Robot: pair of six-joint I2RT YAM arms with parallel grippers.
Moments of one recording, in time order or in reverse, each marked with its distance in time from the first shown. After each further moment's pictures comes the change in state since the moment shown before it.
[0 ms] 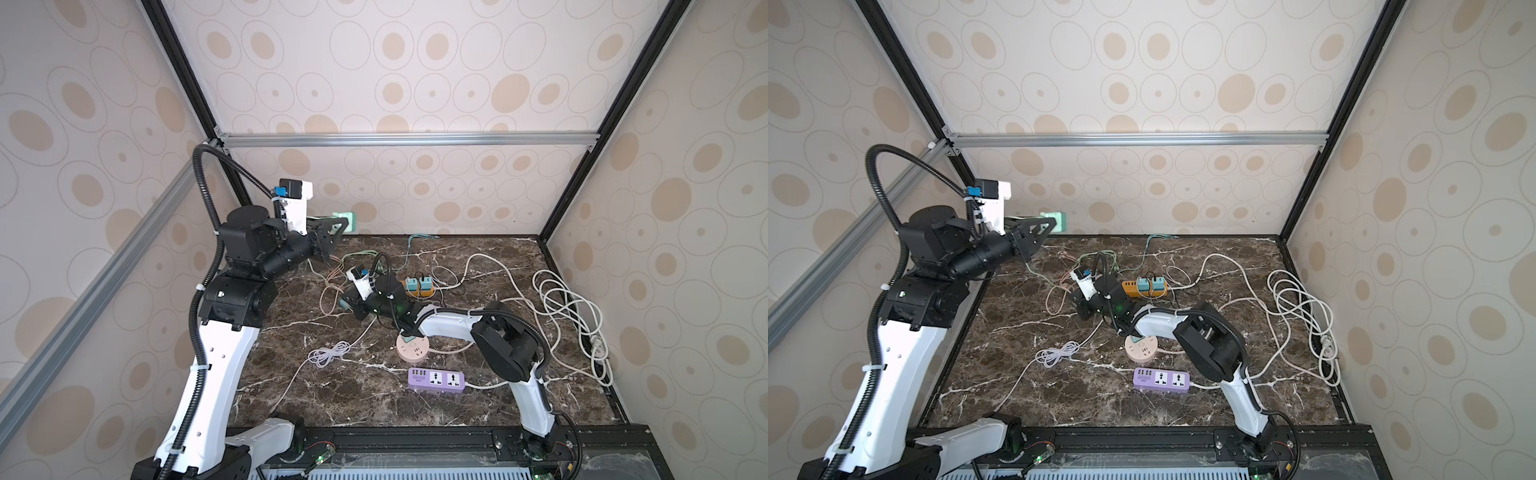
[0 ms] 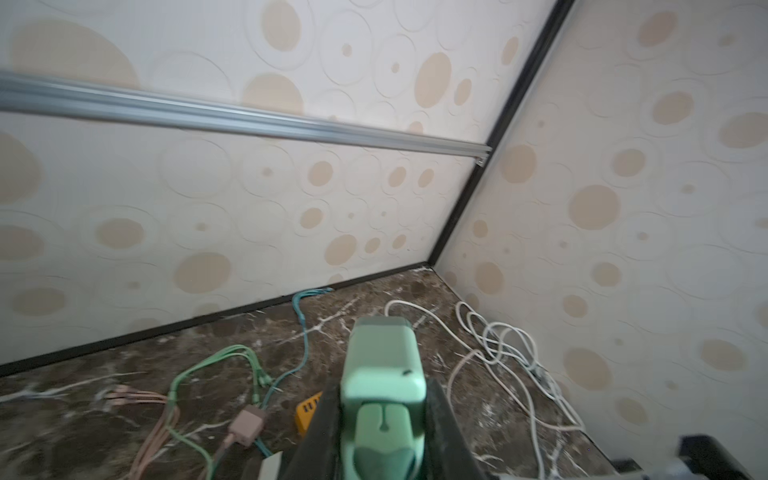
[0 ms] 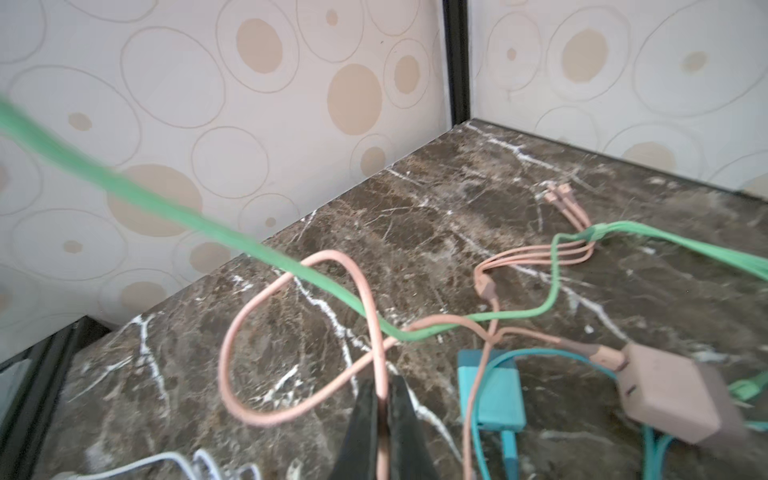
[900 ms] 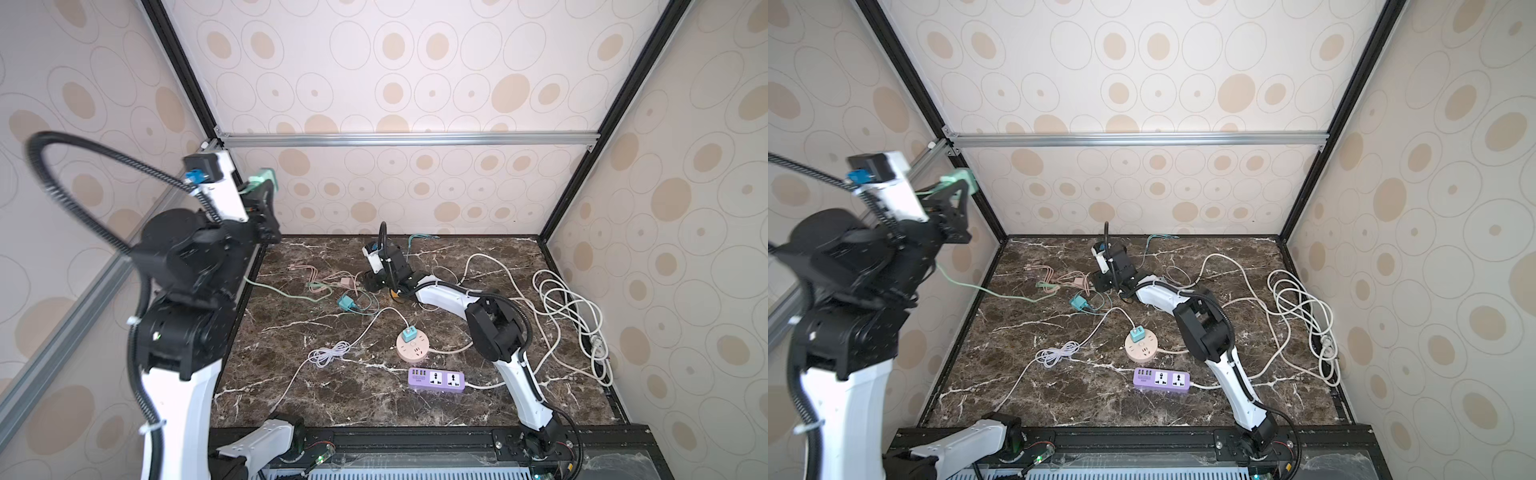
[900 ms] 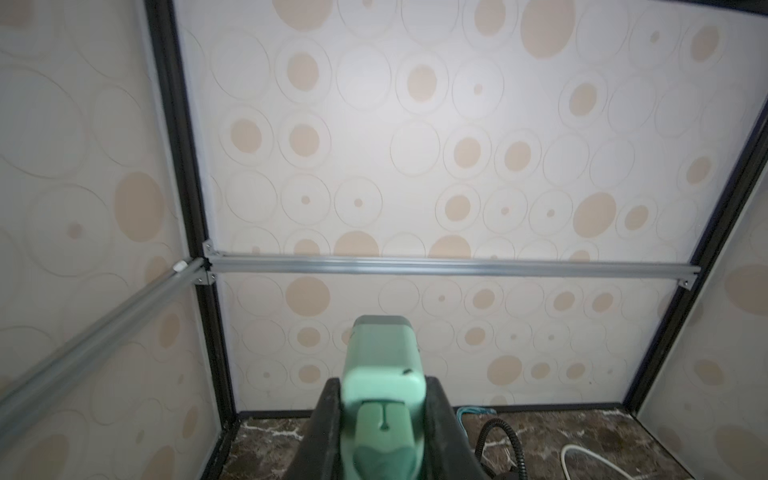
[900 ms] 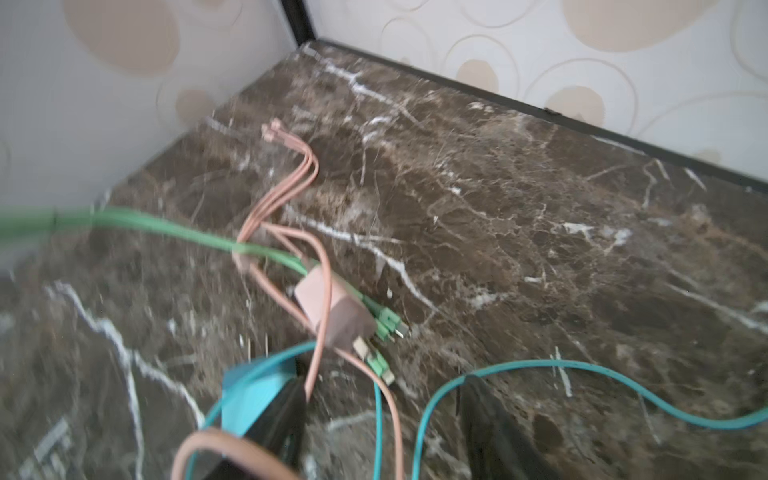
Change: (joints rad) left arm 0.005 -0.035 0.212 -0.042 -0.469 0.149; right arm -0.143 0.180 0.352 -0.455 0.074 -0.093
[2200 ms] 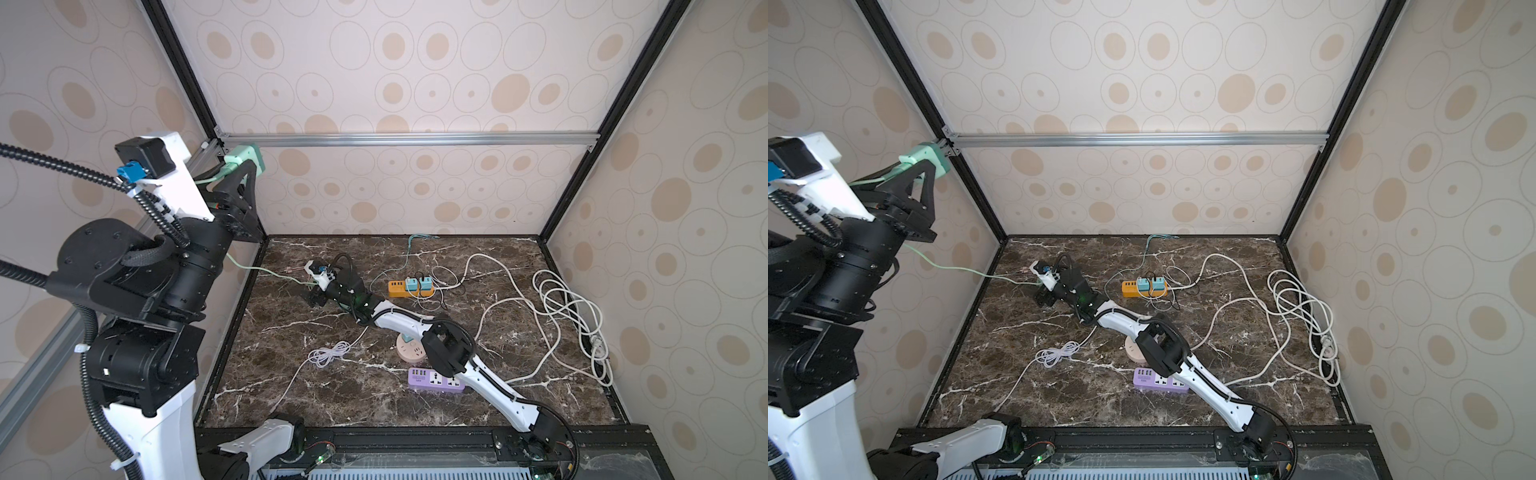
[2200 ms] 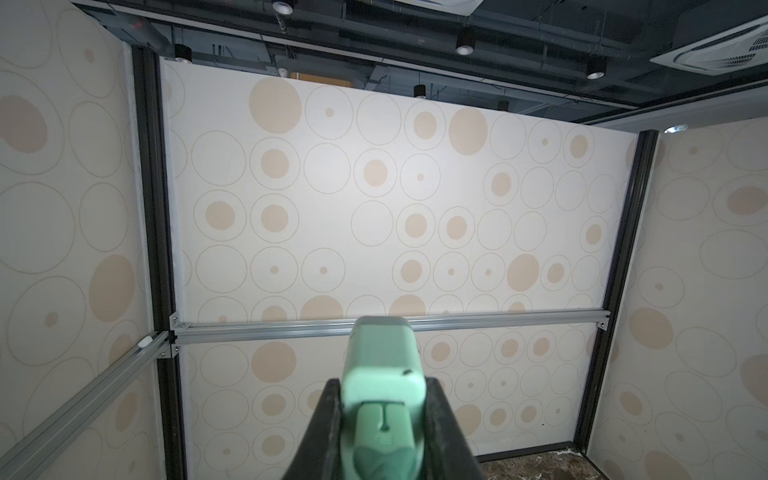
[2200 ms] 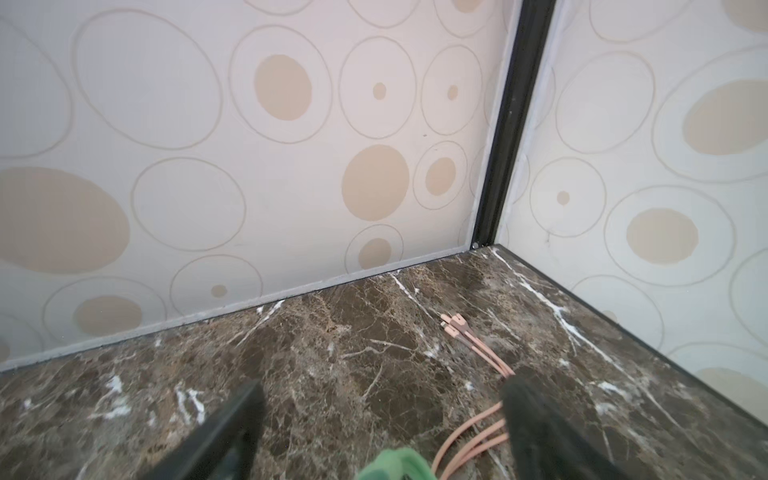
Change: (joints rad) left arm 0.000 -0.011 0.250 -0.040 0.096 -0.012; right arm 0.200 0.572 0.747 0.378 -0.089 -0.133
